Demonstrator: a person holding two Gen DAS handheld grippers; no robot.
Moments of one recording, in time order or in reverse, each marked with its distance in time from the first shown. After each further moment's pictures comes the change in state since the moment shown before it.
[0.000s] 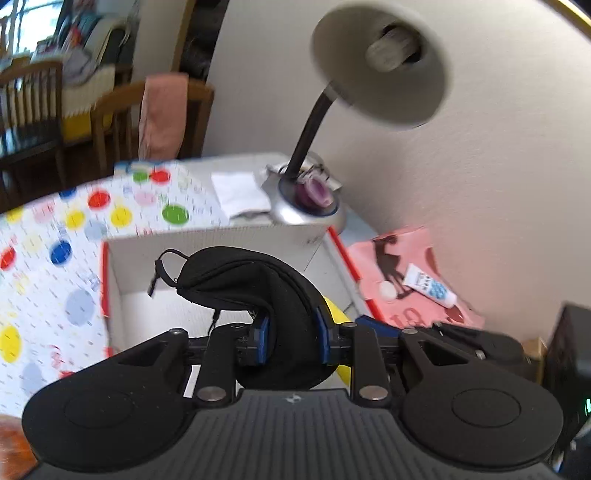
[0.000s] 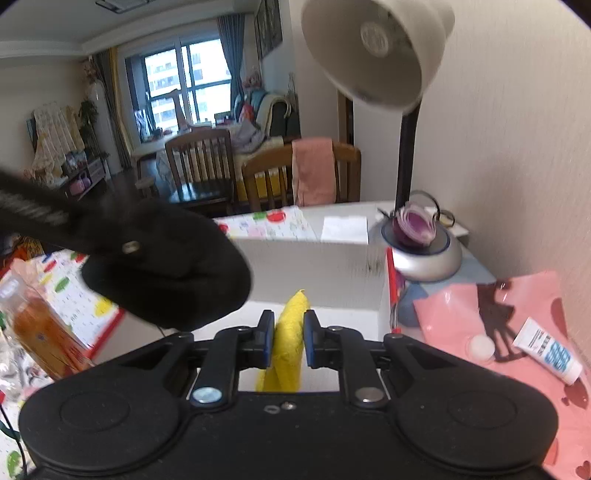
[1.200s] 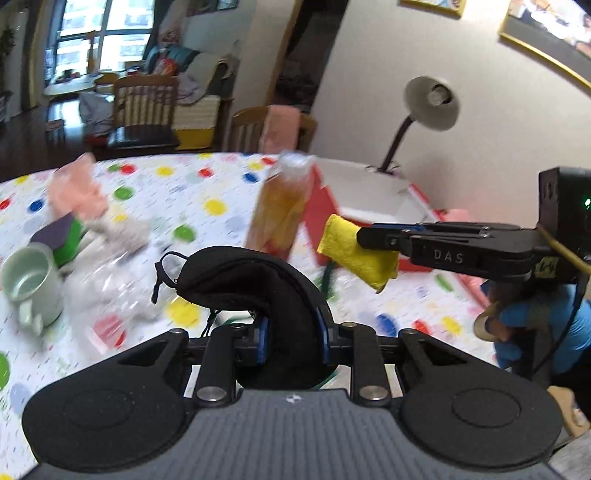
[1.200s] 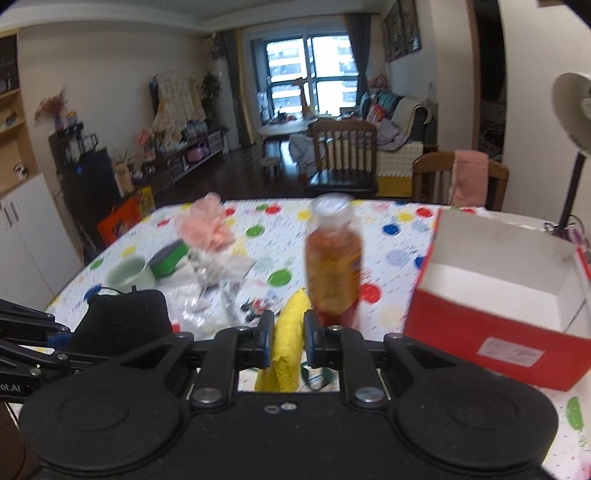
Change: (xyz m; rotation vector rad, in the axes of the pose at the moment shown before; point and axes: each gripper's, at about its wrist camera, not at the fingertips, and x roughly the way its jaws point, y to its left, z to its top) left arm -0.278 0.109 -0.275 -0.072 -0.219 0.165; right arm -0.099 0.216 -0.057 -0.184 -0.005 0.322
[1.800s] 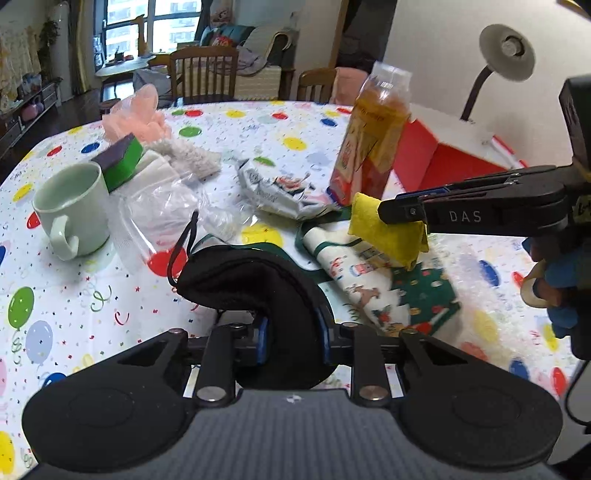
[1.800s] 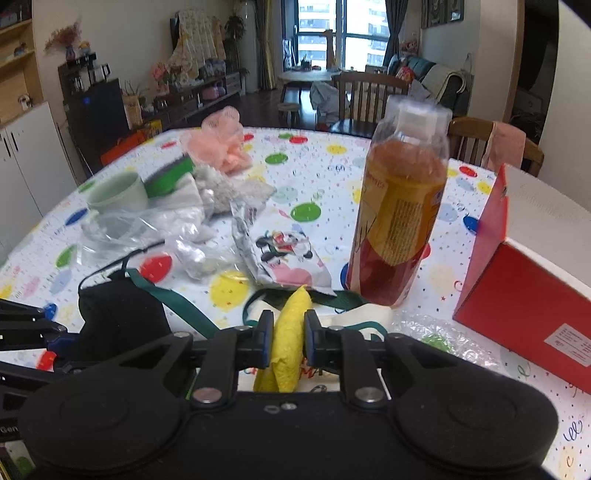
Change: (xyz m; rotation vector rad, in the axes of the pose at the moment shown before) left arm 0.045 0.047 -0.078 -0.031 0.072 0.228; right arm 0.088 0.039 -0.036 -0.132 0.175 0.011
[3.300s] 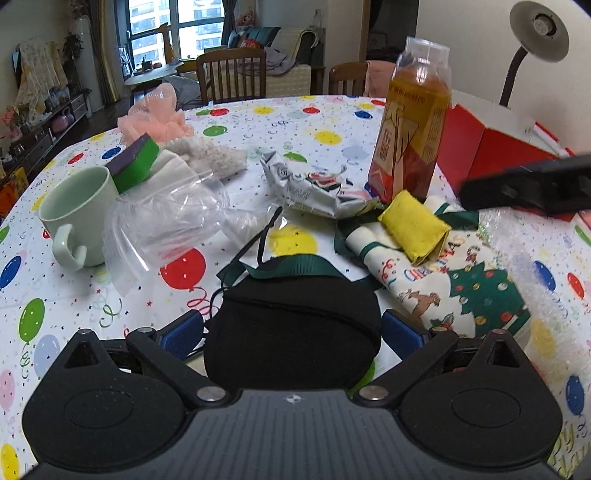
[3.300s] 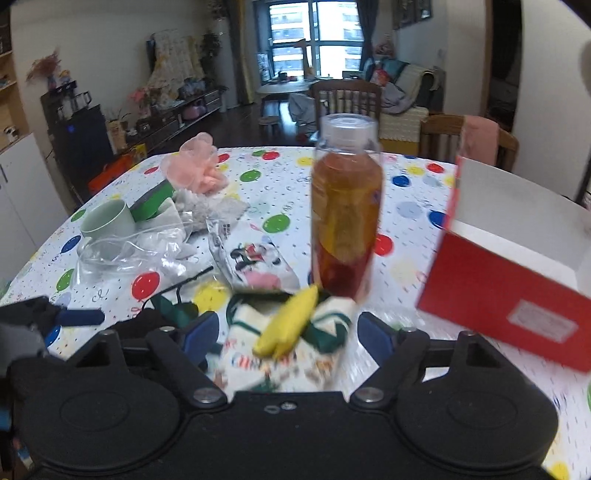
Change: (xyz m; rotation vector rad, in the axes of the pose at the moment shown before) left arm 0.049 -0.005 0.001 0.025 0.010 0.164; right arm -0.020 -0.025 -0.003 0.083 -0.021 -0.014
